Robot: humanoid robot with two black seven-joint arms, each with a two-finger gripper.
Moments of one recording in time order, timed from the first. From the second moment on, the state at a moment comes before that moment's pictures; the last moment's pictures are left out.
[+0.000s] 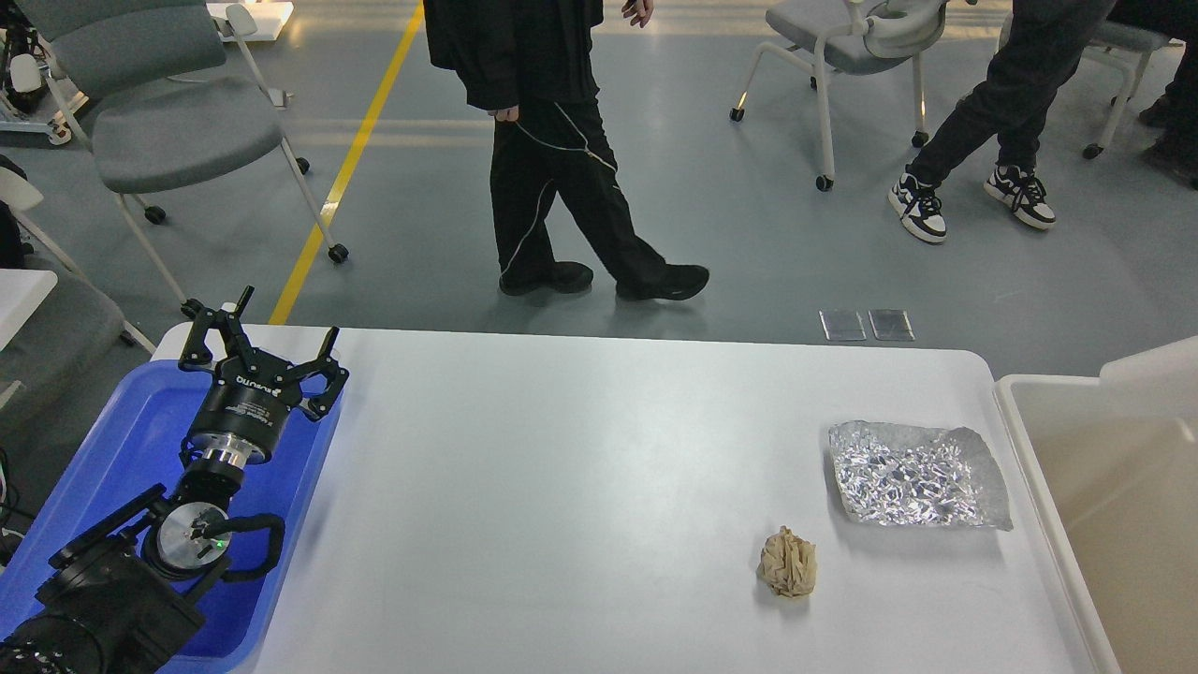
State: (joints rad) left arm -0.49 0.34 -0.88 -0.55 -0.07 -0.64 -0.50; right arm 1.02 -1.52 -0.18 1.36 -0.69 0.07 0.42
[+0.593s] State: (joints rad) left arm -0.49 0.34 -0.88 -0.55 -0.07 -0.64 -0.50; right arm 0.71 -1.17 -0.22 0.92 -0.12 0.03 0.45
